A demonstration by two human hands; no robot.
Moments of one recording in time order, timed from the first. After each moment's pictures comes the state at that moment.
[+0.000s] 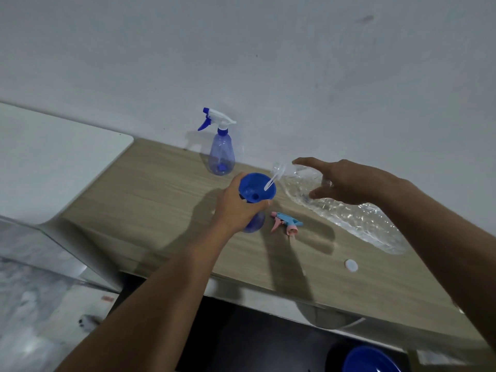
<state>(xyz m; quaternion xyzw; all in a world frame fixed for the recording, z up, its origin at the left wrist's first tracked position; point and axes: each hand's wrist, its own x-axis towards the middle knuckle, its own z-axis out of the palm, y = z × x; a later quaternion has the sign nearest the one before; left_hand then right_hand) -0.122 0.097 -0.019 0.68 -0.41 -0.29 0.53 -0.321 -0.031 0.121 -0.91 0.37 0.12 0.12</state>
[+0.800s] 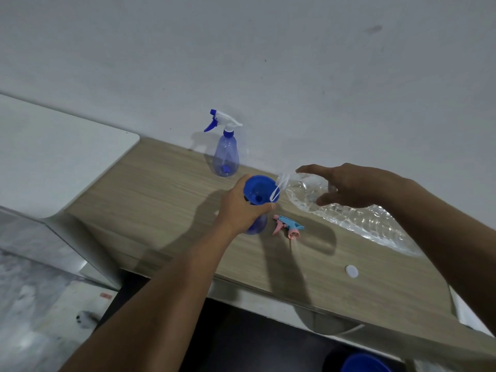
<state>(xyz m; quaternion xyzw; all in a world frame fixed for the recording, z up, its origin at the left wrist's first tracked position) -0.121 0.099 -0.017 0.68 -0.42 -0.28 0.53 -0.314 -0.031 0.129 -0.91 0.36 0.18 0.08</state>
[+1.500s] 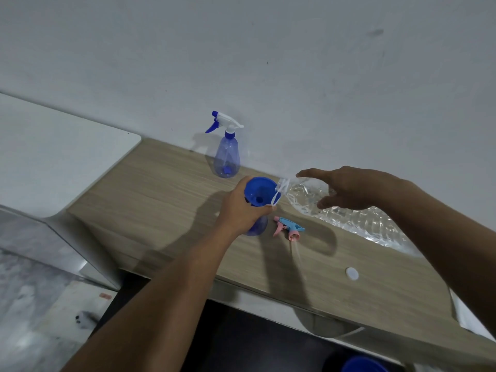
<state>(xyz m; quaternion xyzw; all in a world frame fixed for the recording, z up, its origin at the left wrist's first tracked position) -0.120 0.097 -0.019 0.68 -0.42 -0.29 0.53 -0.308 -0.025 0.135 -0.91 0.35 0.22 0.06</state>
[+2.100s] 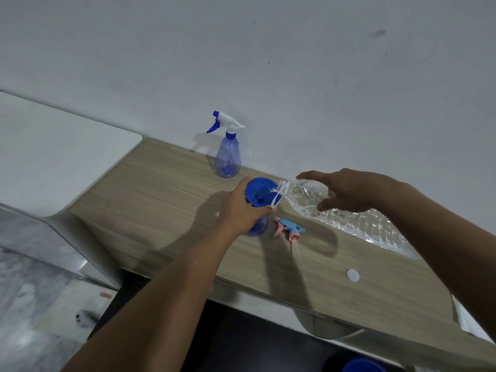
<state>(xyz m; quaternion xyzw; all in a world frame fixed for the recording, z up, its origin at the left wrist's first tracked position) -0.119 0.096 -0.021 0.68 -0.42 -0.28 0.53 -0.308 -0.029 0.128 -0.91 0.35 0.21 0.06</state>
